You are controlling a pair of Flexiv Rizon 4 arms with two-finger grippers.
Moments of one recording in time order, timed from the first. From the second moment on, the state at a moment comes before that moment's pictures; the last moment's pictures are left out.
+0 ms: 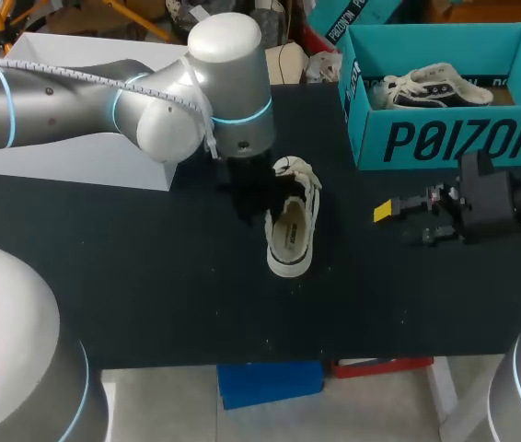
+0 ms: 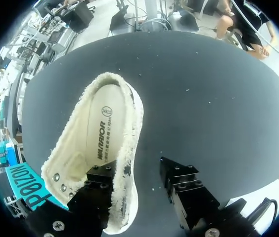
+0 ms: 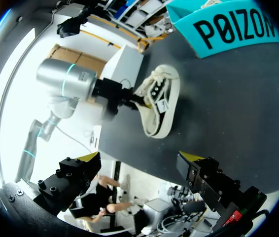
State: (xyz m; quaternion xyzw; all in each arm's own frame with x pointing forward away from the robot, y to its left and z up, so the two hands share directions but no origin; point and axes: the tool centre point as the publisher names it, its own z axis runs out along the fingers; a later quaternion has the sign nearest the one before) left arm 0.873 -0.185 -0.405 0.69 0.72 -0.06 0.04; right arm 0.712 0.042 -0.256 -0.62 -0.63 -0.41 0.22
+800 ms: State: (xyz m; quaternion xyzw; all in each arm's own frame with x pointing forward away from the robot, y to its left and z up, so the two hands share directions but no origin) left arm 0.888 -0.213 -0.385 0.72 0.67 -0.11 0.10; right arm 0.712 0.042 -0.256 -0.62 -0.63 -0.41 0.22
